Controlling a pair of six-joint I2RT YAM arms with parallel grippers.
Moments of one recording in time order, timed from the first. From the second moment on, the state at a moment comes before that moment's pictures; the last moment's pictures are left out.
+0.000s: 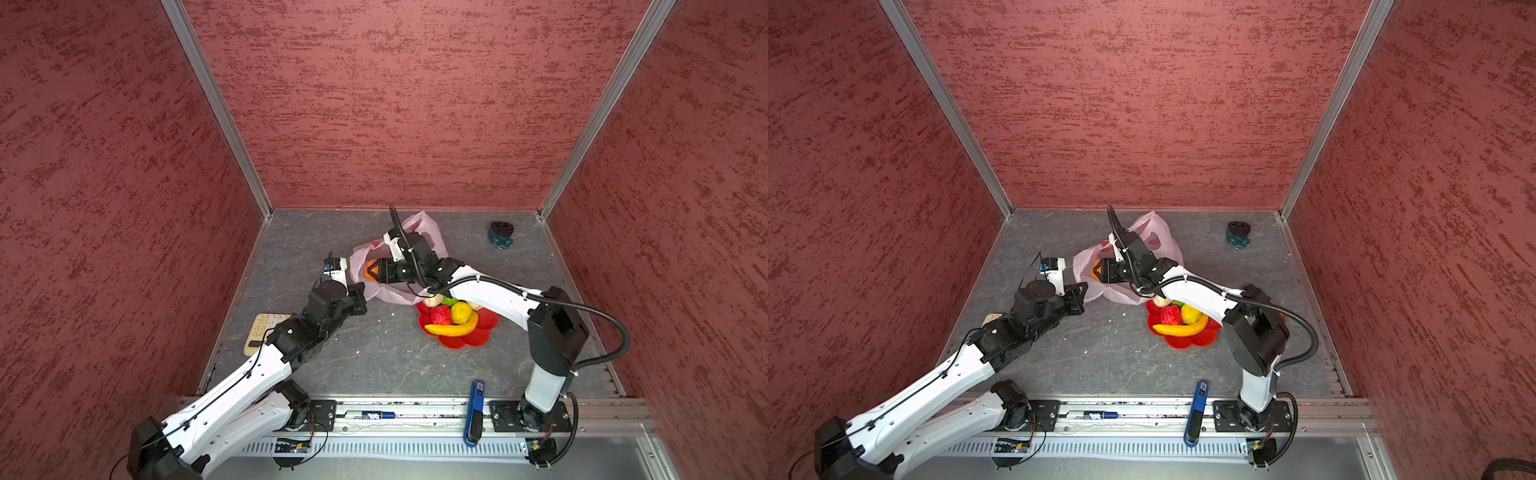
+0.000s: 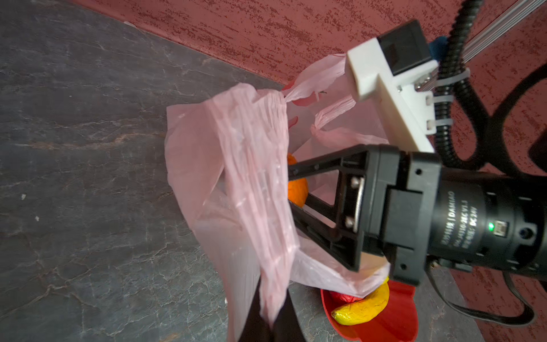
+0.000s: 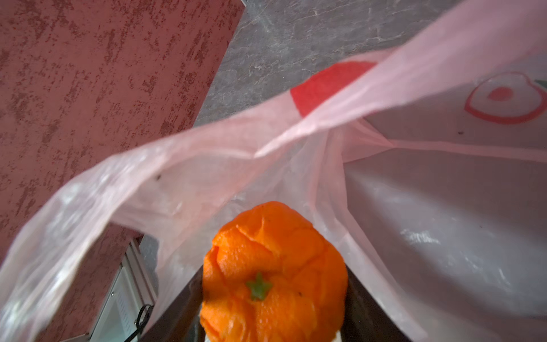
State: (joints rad) left arm -0.67 0.85 0.67 -0.27 -0.22 -0.65; right arm 0.78 1.79 1.39 -0.19 -0.23 0.62
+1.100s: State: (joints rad) left arm -0.37 1.36 1.06 -0.01 -0.14 -0.50; right arm 0.74 1.09 0.91 -0.62 0.09 0.59
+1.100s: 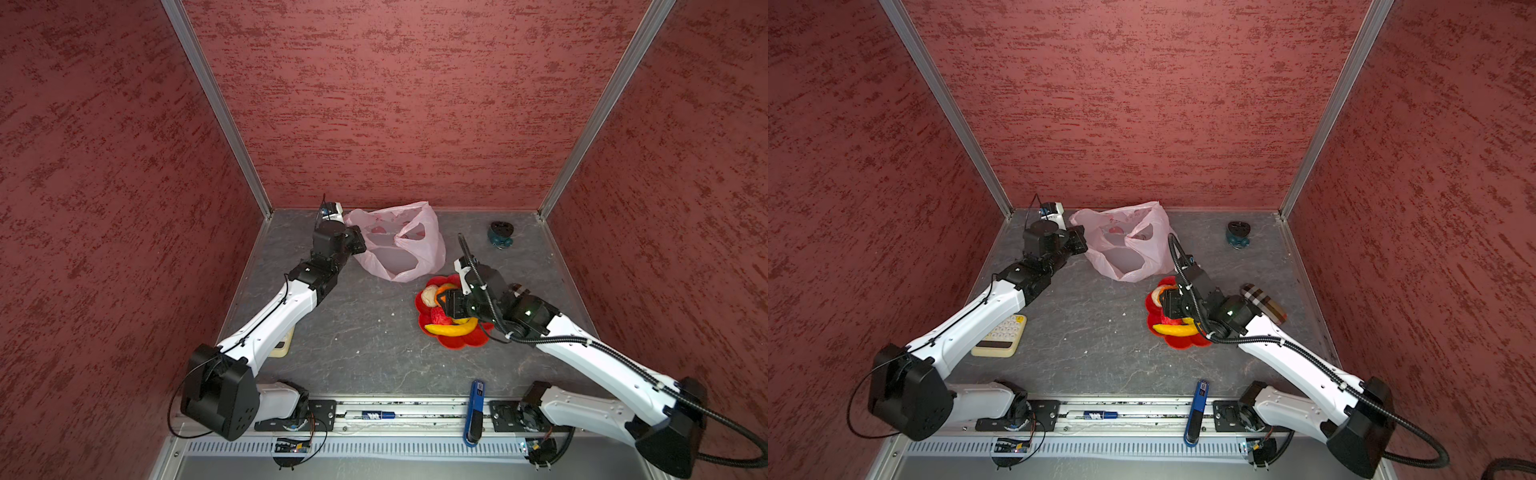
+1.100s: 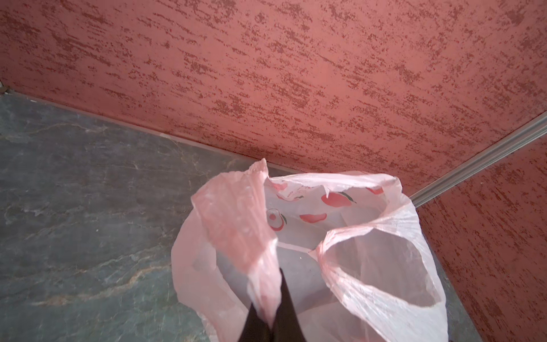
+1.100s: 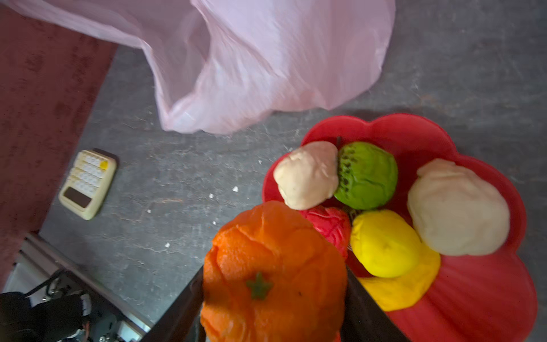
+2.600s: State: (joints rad) left arm -0.16 1.37 1.09 -0.03 0.00 -0.54; right arm 0.61 1.23 0.91 -0.53 0.06 0.54
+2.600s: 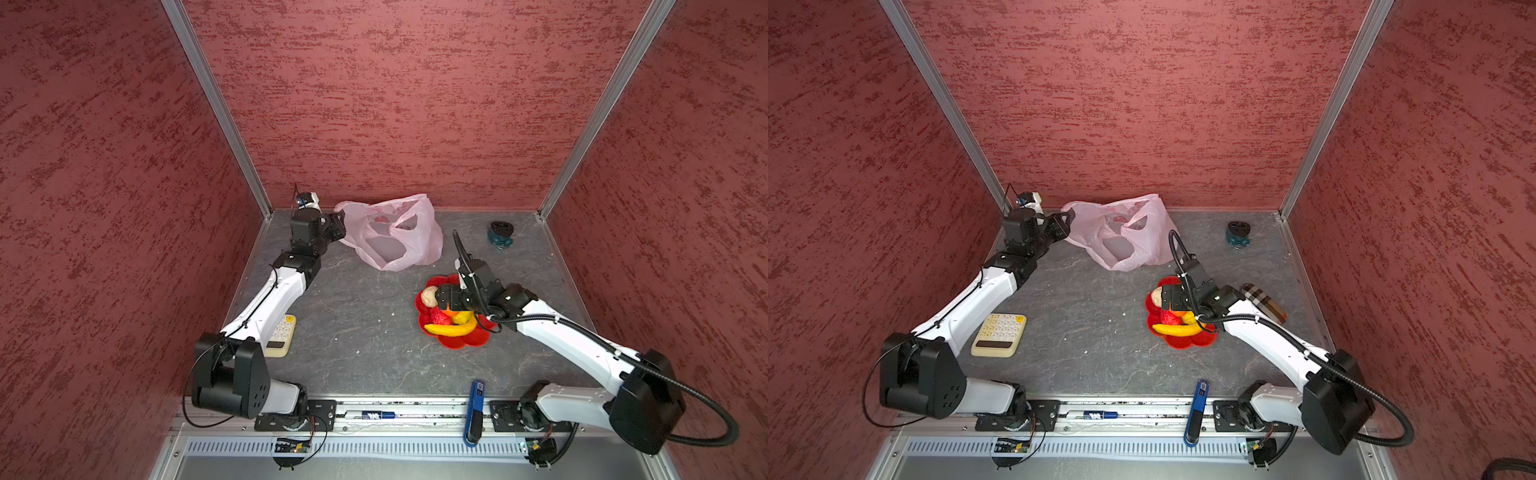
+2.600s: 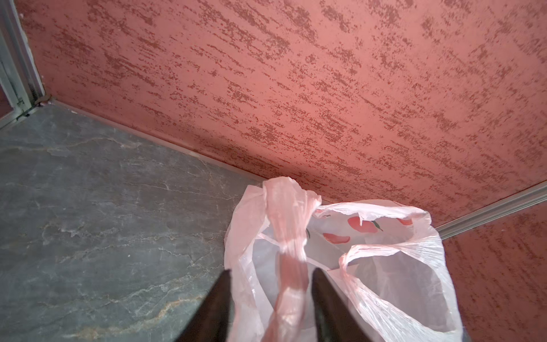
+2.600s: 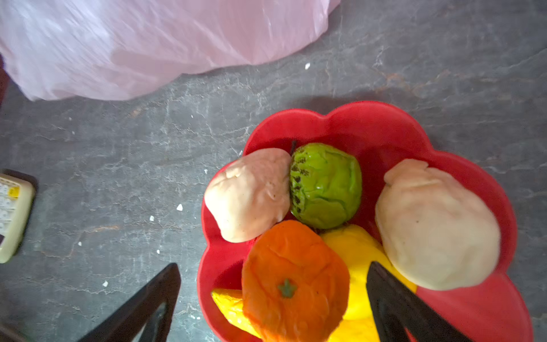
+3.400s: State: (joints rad) left arm 0.20 1.19 0.86 -0.38 0.07 -0.60; right arm 0.02 1.18 0.61 -0.08 0.20 0.51
